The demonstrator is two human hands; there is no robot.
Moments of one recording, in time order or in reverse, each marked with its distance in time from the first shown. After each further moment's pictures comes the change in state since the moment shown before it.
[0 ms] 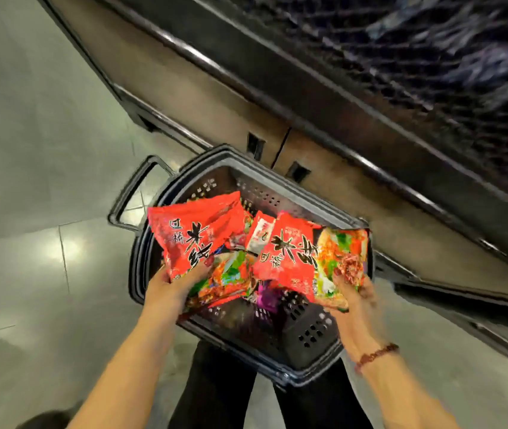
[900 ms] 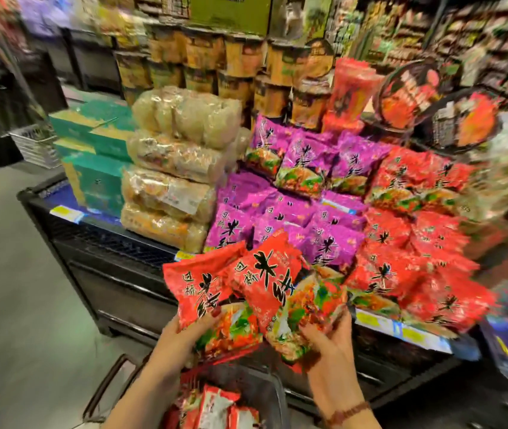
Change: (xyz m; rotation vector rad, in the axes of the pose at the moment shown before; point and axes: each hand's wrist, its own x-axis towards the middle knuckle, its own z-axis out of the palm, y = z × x) left_hand -0.296 0.208 0.094 -0.045 -0.583 0.458; right_hand -0.239 -0.258 0.008 0.360 -0.233 -0.563
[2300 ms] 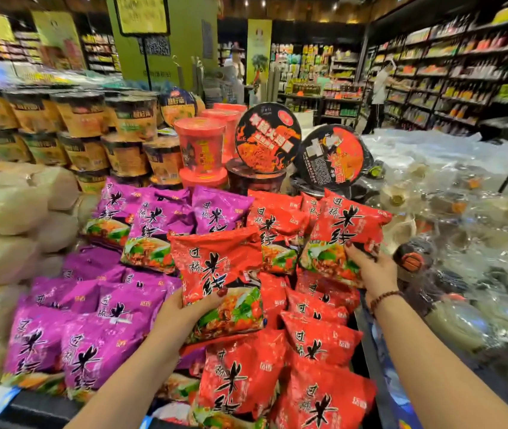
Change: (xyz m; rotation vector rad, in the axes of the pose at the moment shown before) left_hand 0.194 0.010 0.323 0.304 -0.030 0.140; right_hand 0.315 -0.314 -0.236 -0.352 0.356 -0.302
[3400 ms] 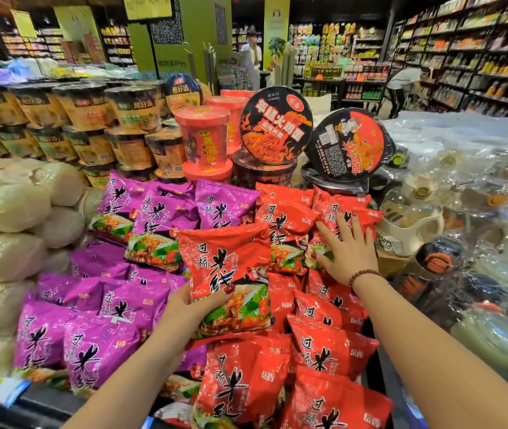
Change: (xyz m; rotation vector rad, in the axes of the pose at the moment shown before) left_hand 0.002 0.010 0.018 0.043 -0.009 0.000; right_hand 0.050 0.026 0.042 -1.651 -0.300 -0.610
